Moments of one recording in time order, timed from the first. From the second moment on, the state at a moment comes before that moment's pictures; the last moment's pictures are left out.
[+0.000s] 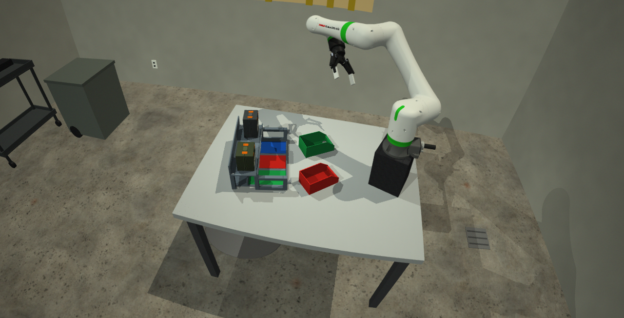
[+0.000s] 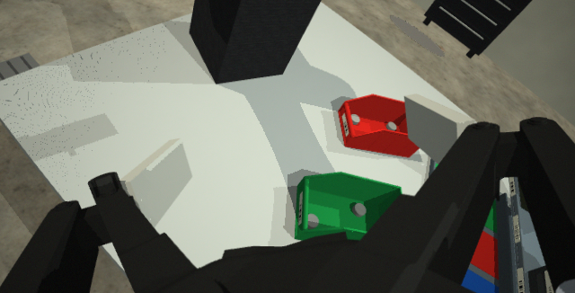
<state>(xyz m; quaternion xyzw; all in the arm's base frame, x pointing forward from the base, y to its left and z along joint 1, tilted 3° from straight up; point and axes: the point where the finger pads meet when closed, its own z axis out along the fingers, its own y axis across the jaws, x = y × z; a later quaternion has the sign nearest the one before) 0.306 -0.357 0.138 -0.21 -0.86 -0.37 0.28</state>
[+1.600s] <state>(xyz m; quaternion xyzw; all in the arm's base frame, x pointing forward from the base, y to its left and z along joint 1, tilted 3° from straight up) 0.478 -0.206 0.062 -0.45 -0.85 -0.15 0.22</state>
